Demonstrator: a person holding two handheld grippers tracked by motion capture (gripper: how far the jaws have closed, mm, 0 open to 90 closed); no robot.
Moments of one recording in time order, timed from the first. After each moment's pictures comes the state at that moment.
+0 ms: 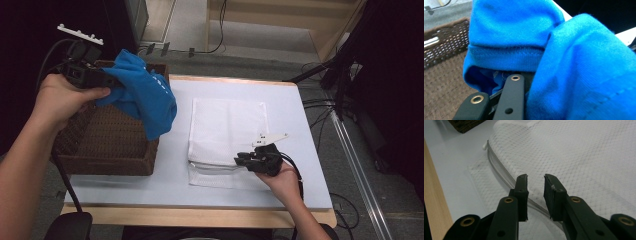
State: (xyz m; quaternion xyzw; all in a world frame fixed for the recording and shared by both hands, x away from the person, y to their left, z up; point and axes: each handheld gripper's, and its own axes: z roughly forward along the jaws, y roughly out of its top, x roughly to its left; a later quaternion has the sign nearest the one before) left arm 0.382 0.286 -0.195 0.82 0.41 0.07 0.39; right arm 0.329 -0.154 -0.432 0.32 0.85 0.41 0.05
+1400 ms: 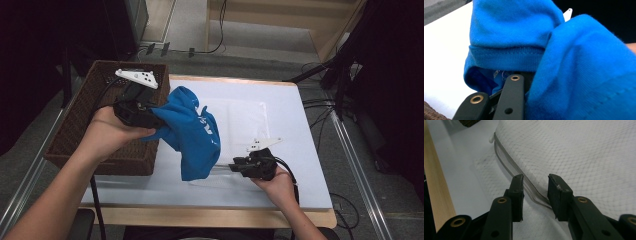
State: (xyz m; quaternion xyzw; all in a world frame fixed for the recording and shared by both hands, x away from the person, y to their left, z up) left arm 0.325 0.193 -0.229 0.86 0.27 0.00 0.43; right arm 0.324 -0.142 -0.448 0.32 0.85 0.41 0.02
